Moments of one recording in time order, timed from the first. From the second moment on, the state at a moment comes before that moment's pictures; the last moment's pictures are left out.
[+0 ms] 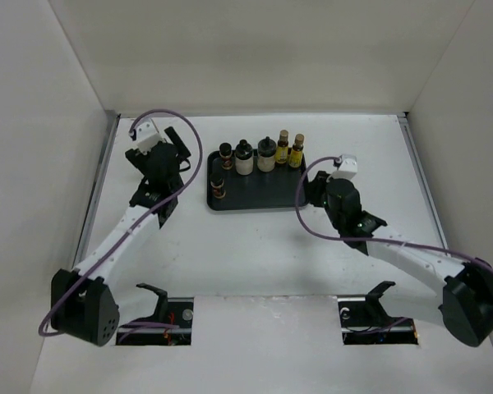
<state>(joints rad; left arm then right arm) -0.35 1.13 0.85 0.14 -0.74 -0.39 0.59 1.18 0.66 0.19 0.45 0.46</state>
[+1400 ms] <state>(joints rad) -0.07 1.67 1.25 -0.05 -0.53 -0.43 0.69 1.06 0.55 0.30 0.40 0.49</state>
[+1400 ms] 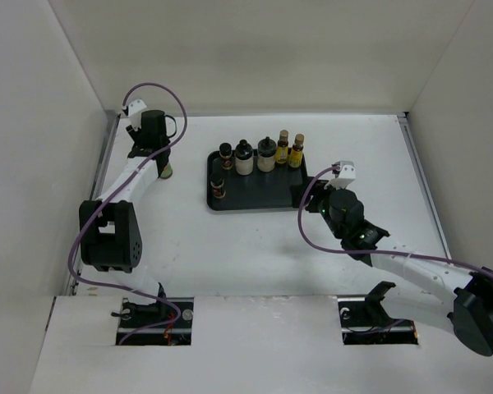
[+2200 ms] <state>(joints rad) -0.56 1.14 1.25 -0.06 -0.56 -0.42 0.67 1.04 0.52 0.31 0.40 0.49</state>
